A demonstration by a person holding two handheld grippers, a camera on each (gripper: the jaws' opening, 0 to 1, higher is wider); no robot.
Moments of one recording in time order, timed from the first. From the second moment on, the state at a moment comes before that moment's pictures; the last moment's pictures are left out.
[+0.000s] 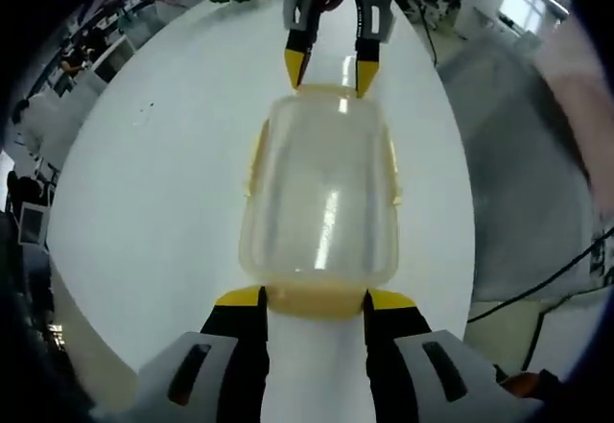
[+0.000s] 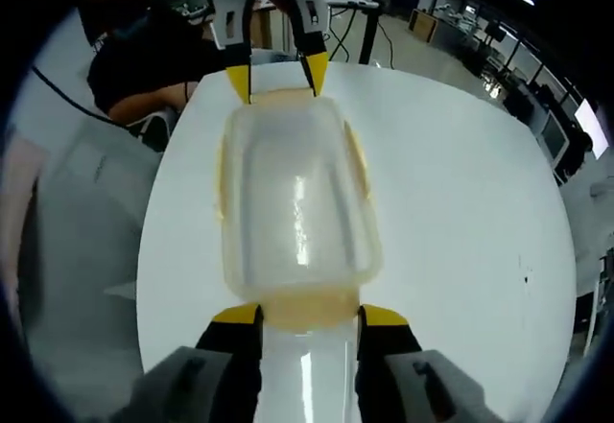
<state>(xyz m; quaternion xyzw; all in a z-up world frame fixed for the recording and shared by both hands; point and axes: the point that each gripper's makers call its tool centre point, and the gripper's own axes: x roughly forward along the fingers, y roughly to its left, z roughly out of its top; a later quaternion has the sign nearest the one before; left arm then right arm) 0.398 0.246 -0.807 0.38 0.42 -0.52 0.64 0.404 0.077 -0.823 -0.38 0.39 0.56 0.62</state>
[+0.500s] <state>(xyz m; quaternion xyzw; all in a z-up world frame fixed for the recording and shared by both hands) 0.402 0.199 -0.793 0.39 0.41 -0.53 0.63 0.401 0.032 -0.804 -0.39 0.39 0.54 0.63</state>
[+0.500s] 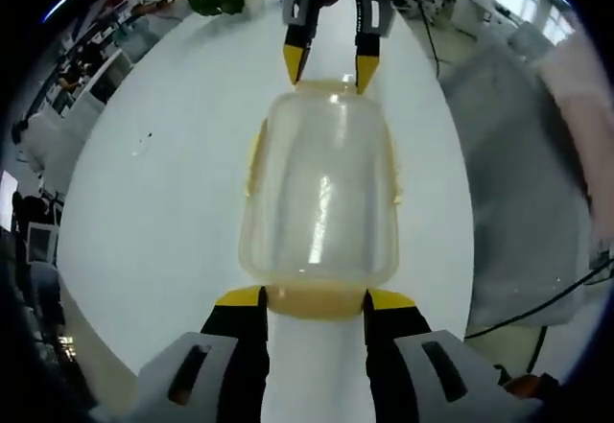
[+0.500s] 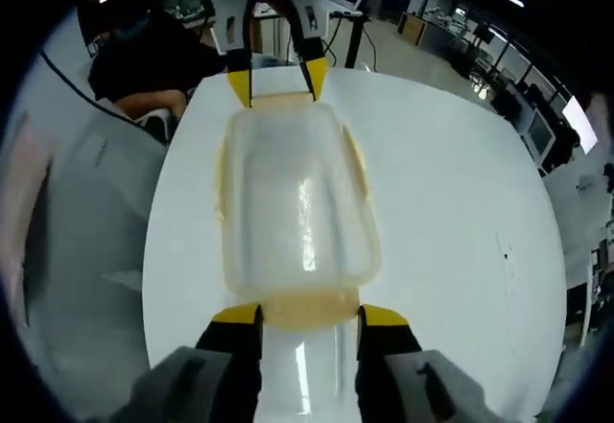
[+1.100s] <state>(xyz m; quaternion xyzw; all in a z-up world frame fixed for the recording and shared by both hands) 0.399 0.138 -0.792 0.39 0.39 -0.56 0.62 0.391 -0.028 -0.801 -0.40 0.42 0.52 0.63</state>
